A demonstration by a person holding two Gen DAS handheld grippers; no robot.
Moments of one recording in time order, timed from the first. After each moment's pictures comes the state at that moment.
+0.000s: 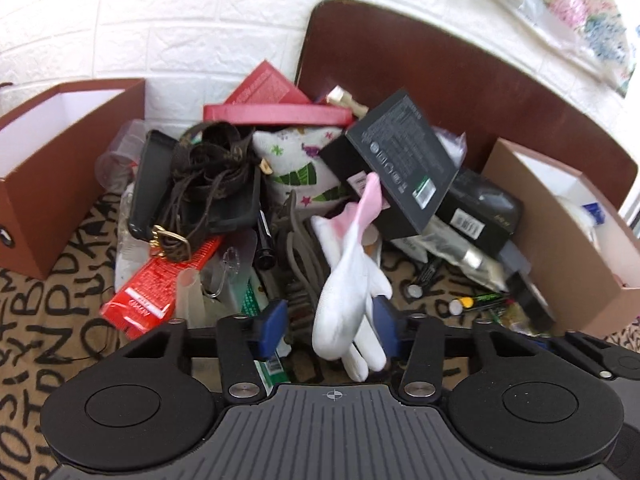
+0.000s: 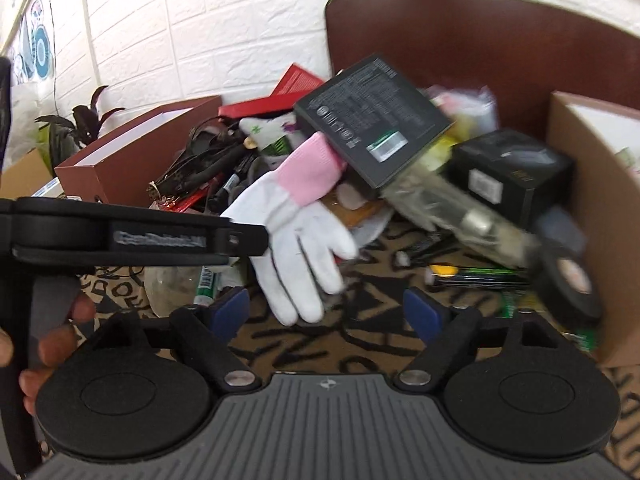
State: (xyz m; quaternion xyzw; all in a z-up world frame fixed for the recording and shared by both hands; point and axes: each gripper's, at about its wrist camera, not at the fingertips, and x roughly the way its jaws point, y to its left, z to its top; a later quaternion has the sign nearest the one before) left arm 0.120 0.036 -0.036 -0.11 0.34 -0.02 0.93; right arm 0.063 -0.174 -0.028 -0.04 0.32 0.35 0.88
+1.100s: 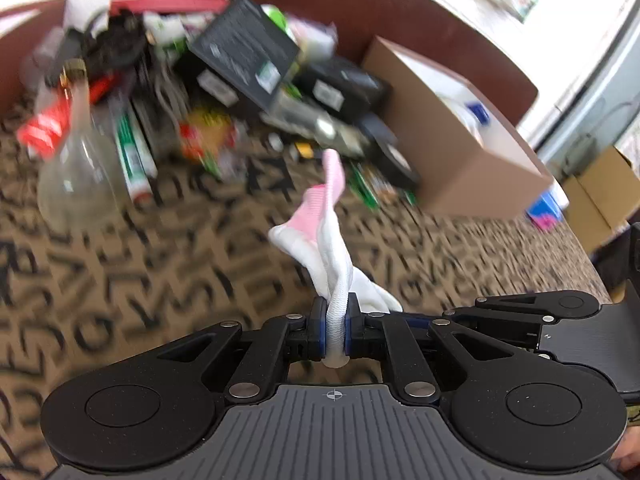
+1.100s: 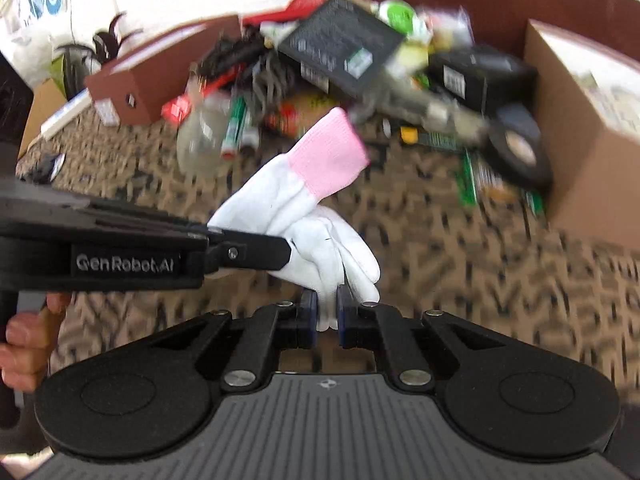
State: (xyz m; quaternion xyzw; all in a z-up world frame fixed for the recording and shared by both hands) left arm 0.025 -0.026 -0.050 -0.14 0.42 -0.17 0.88; right arm -0.016 -0.248 -0.023 -0.10 0.43 0.34 0.83
